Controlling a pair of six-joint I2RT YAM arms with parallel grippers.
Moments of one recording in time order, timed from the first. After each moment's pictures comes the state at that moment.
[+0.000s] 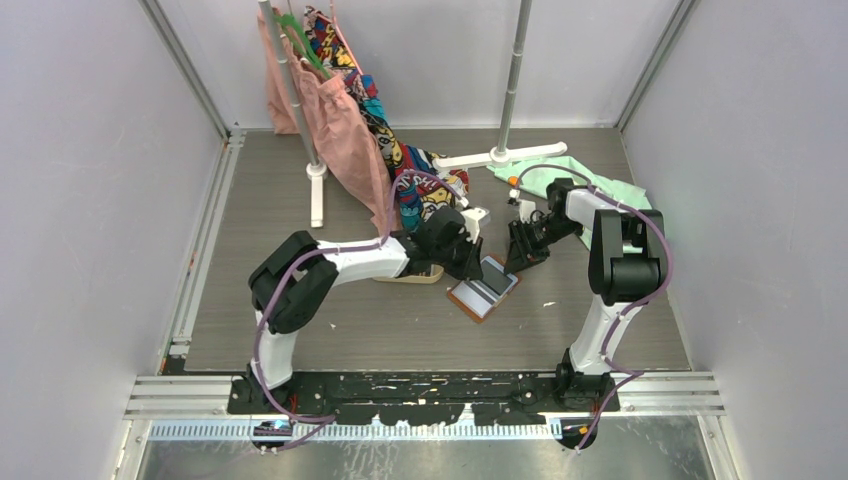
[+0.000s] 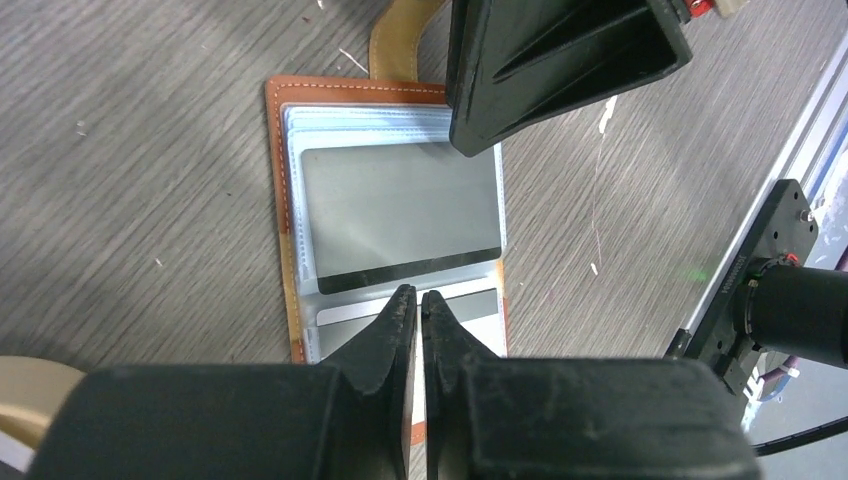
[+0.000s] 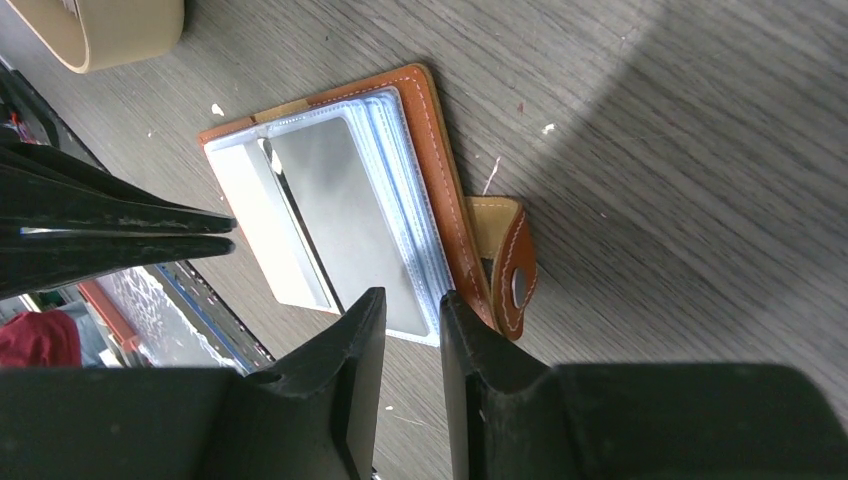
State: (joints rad) left arm -0.91 1.96 1.27 0.02 0.29 -0.40; right arm -0.01 1.89 1.17 -0.87 -0.70 -0.38
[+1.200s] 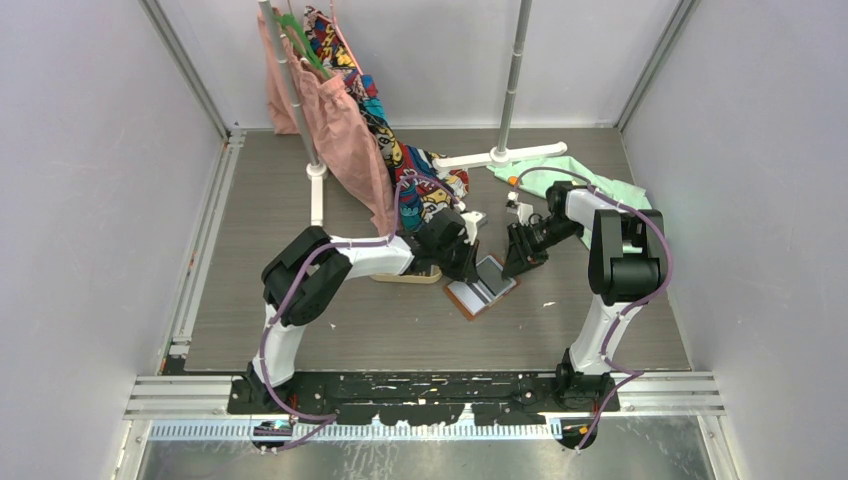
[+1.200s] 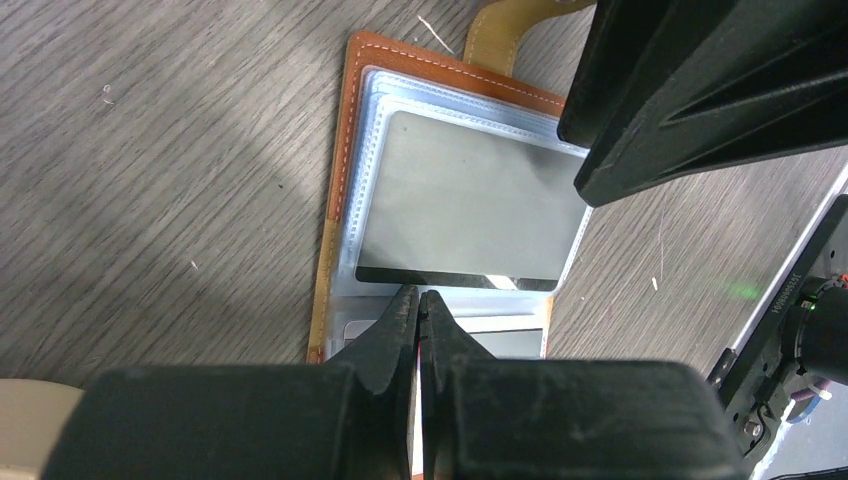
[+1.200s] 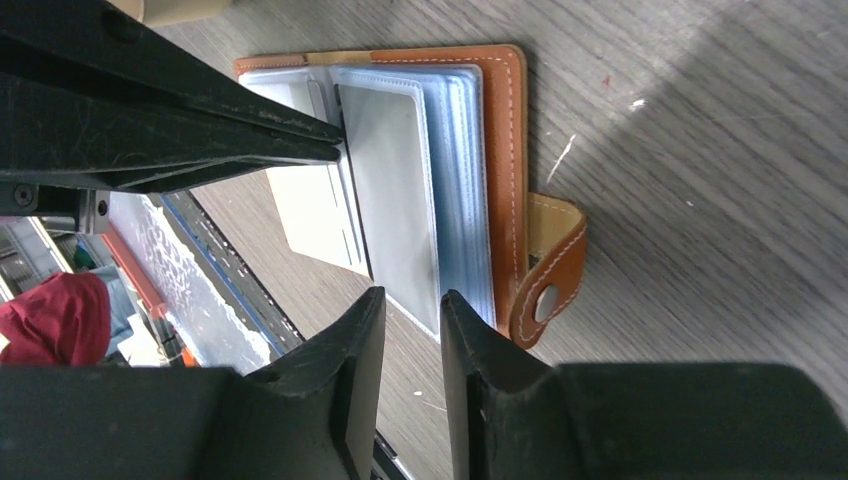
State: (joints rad) left arm -0.89 2.06 1.30 0.00 0.29 -0.42; right arm -0.01 1.89 1.17 -0.94 -0.75 -0.44
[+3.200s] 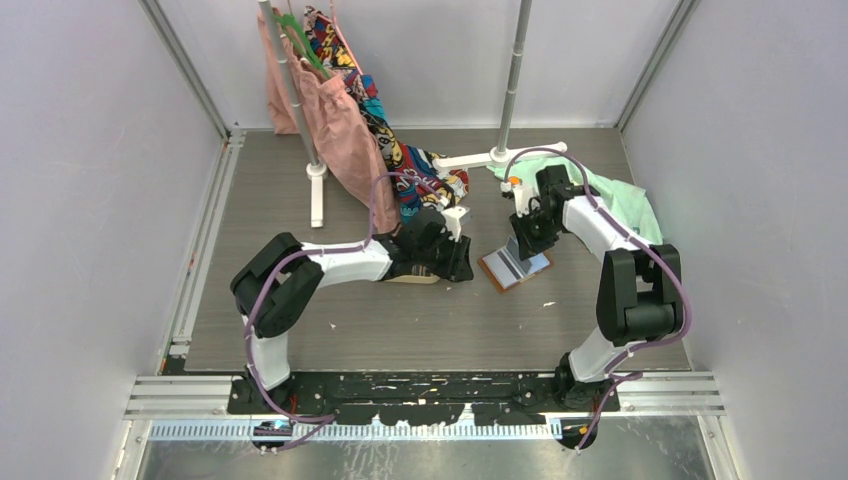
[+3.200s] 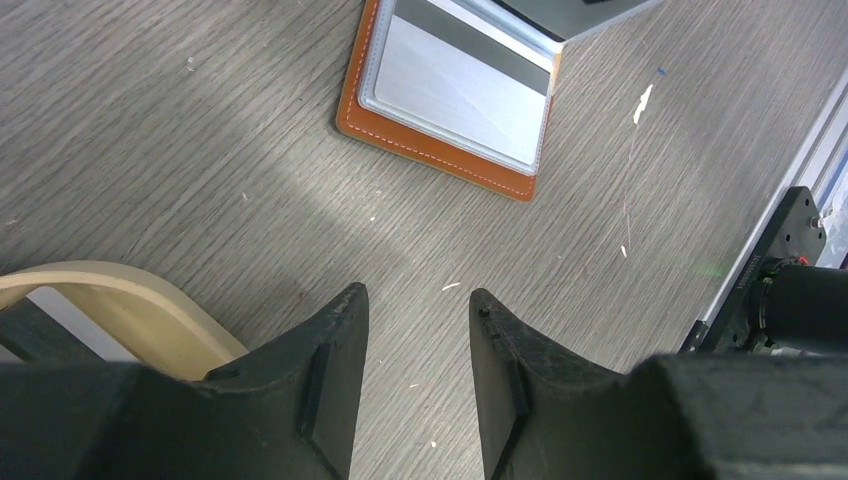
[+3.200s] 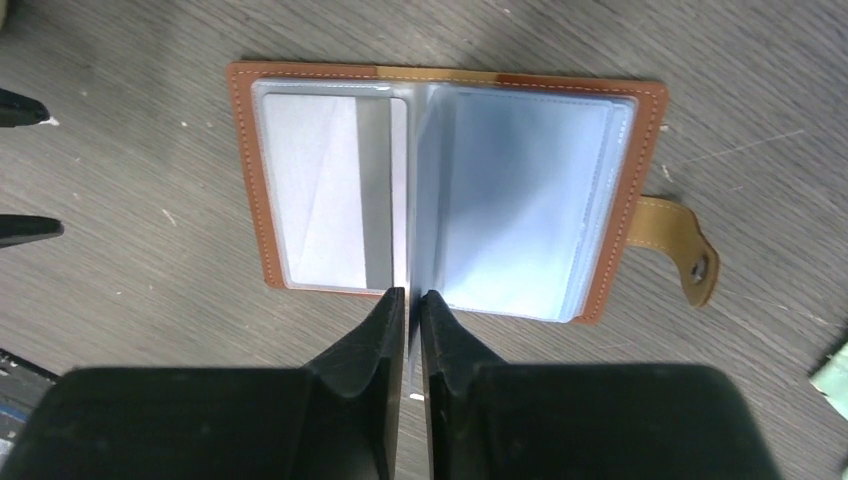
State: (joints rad) left arm -0.86 1.89 1.13 0.10 0.29 -0.42; right arm 0.11 1.62 1.12 -0.77 -0.26 -0.36
